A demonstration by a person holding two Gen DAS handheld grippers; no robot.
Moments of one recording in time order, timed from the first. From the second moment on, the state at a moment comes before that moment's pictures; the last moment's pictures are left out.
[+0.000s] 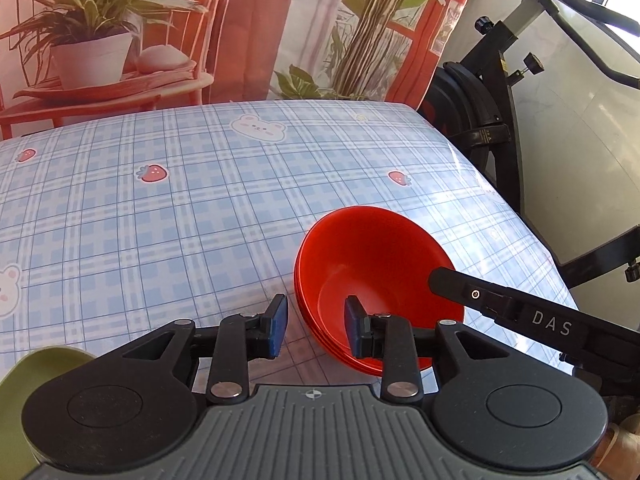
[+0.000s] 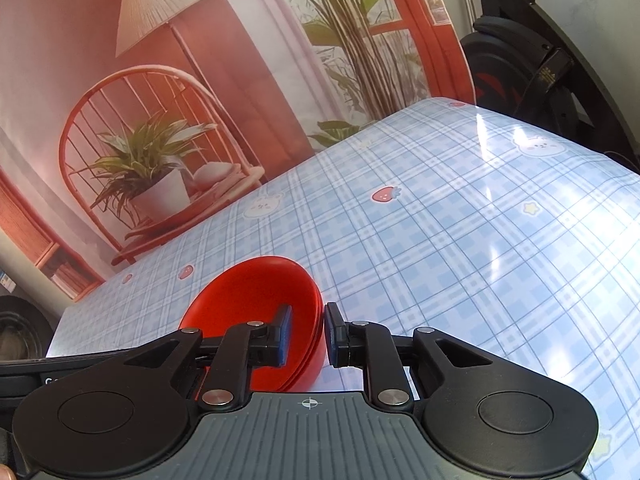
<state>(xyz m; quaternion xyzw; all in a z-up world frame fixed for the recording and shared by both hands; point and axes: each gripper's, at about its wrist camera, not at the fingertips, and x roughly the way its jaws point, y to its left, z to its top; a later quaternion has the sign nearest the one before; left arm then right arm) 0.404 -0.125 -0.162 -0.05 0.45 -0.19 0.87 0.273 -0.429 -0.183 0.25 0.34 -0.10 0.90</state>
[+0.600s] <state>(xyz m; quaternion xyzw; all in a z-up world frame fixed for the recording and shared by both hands) 0.404 -0.122 -0.170 -0.06 0.45 -0.20 0.87 0.277 -0.422 -0.193 0.25 0.36 -0.11 0.89</state>
